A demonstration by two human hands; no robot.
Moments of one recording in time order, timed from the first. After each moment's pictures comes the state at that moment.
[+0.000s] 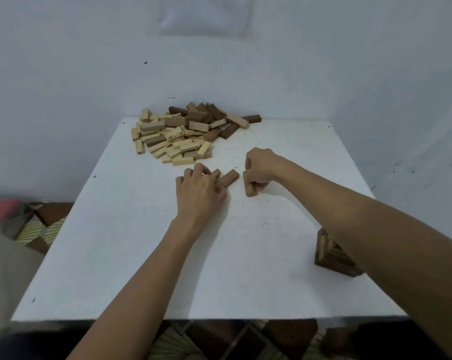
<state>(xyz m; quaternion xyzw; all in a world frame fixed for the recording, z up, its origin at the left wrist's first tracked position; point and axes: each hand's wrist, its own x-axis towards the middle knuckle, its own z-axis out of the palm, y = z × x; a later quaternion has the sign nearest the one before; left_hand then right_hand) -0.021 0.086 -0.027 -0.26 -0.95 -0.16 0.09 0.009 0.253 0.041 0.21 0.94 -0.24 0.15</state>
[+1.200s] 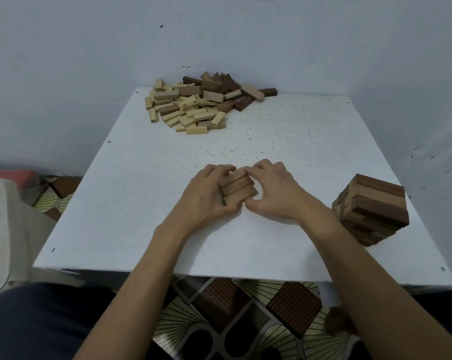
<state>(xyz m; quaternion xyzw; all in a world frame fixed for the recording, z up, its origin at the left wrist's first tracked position) 0.042 0.020 -0.030 -0.36 -0.87 -0.35 -0.06 0.116 0.191 -0.003 0.07 0.98 -0.21 0.03</state>
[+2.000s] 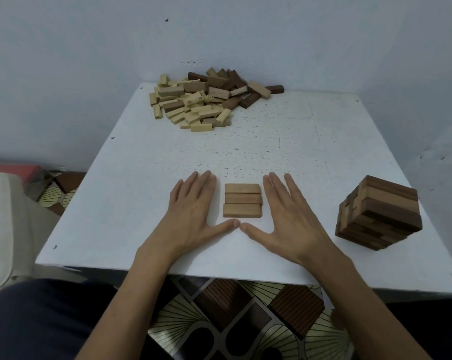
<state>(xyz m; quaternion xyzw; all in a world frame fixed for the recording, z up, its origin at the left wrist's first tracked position) 0.053 -0.017 -0.044 -0.37 -0.92 -0.13 -0.05 0.165 0.173 -0.026 0.11 0.98 -0.16 0.06</state>
